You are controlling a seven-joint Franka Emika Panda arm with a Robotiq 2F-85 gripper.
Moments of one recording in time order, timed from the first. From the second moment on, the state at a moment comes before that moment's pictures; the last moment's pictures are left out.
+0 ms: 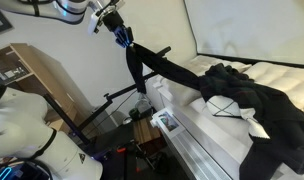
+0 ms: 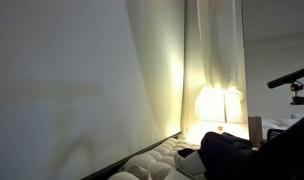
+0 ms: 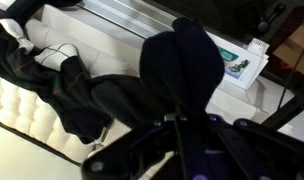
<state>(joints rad) 0.33 -0.40 0.32 -2.30 -0.11 1.99 0.06</state>
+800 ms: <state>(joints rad) 0.33 -0.45 0.31 -2.18 -0.06 1.79 0.01</state>
